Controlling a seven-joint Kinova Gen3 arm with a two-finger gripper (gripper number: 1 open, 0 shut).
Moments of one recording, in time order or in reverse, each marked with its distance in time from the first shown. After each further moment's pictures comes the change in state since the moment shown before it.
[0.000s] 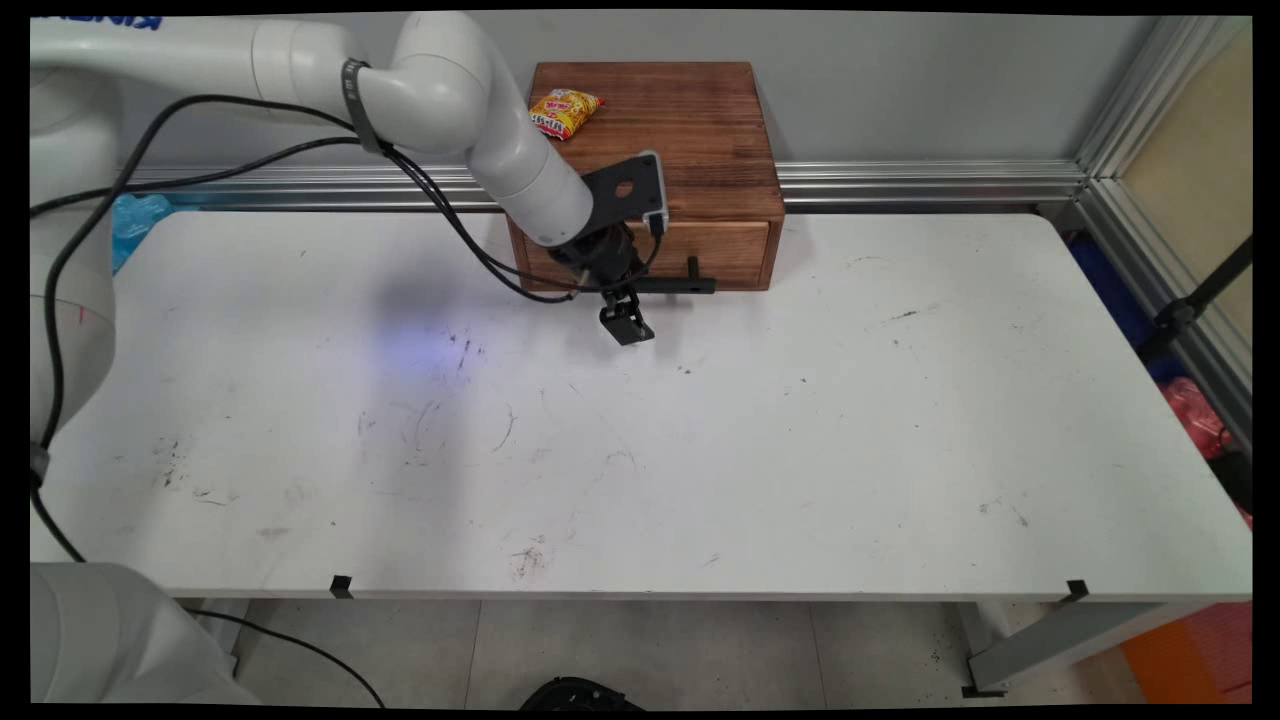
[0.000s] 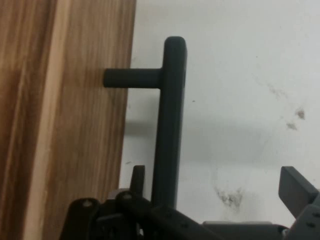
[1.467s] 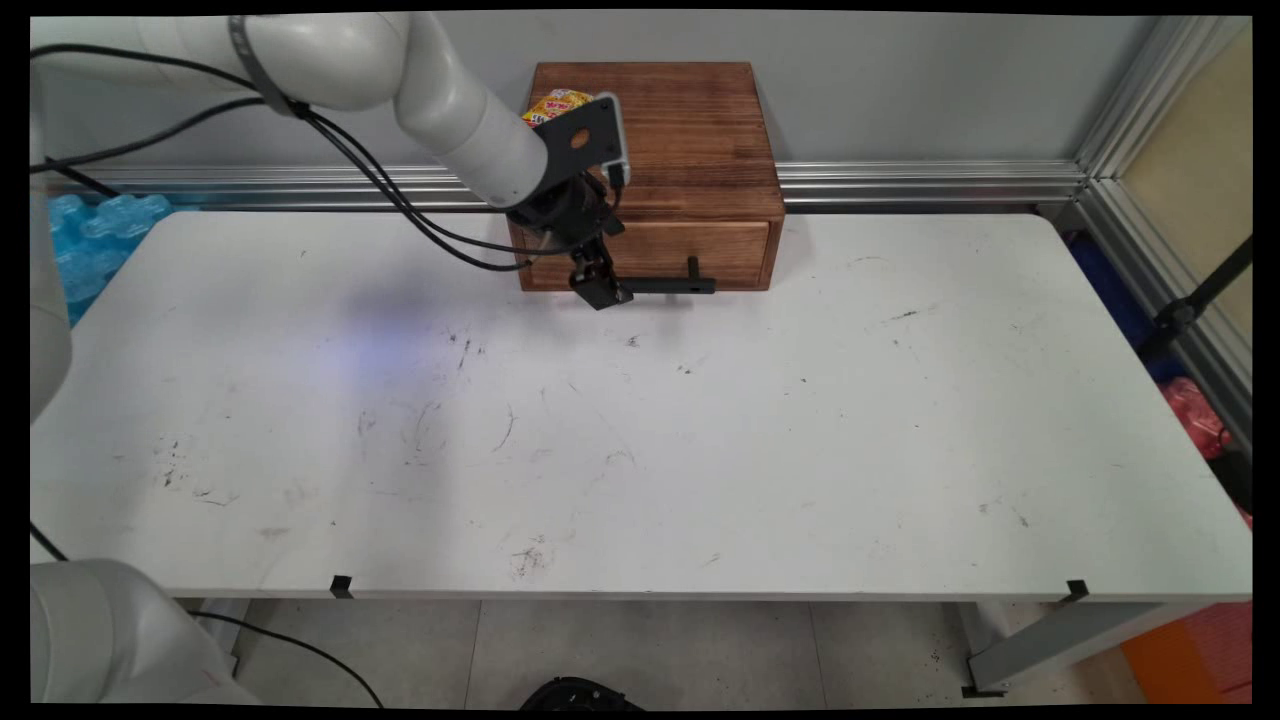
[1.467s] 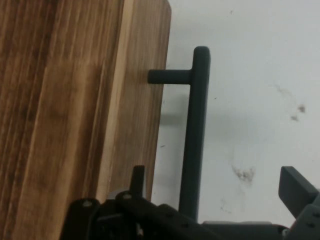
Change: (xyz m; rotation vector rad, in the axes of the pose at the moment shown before) arm -0.011 0.002 -0.065 0.079 0.048 -0.006
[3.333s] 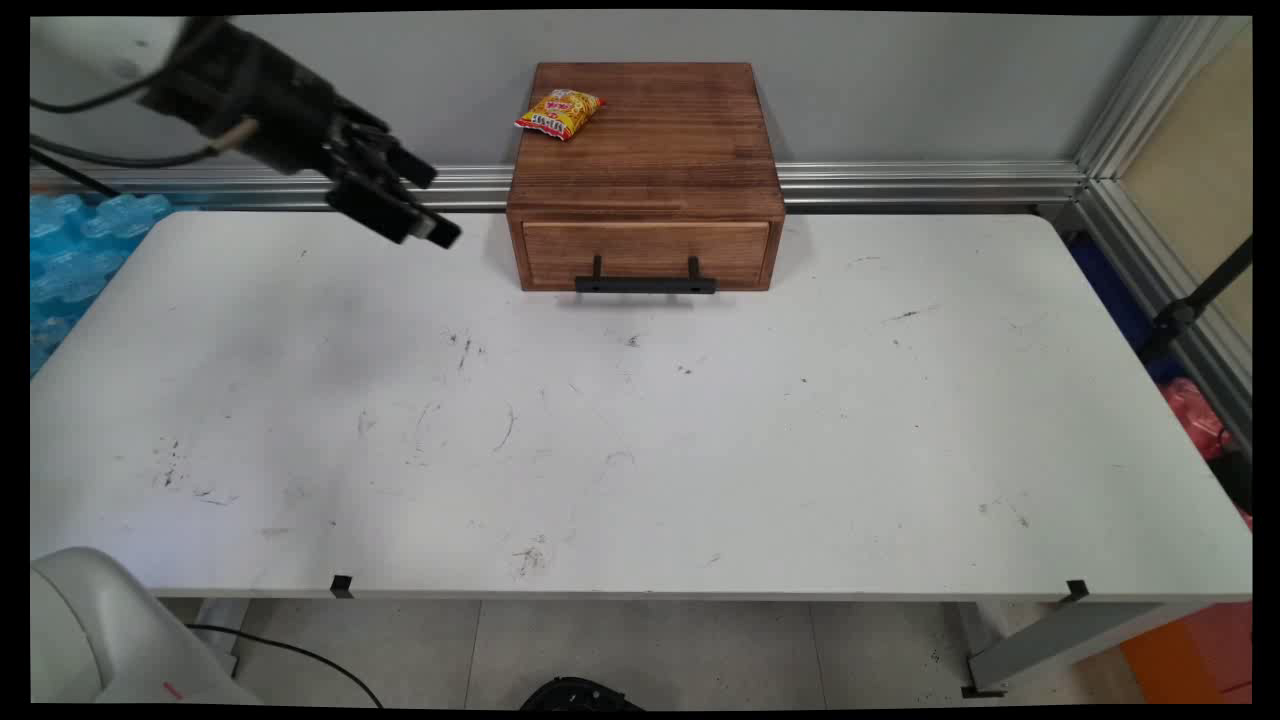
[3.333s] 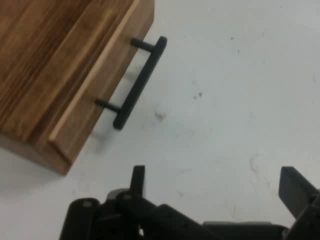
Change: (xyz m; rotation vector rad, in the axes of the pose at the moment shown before) arm -0.097 0.023 -0.234 -0.110 0.156 -0.412
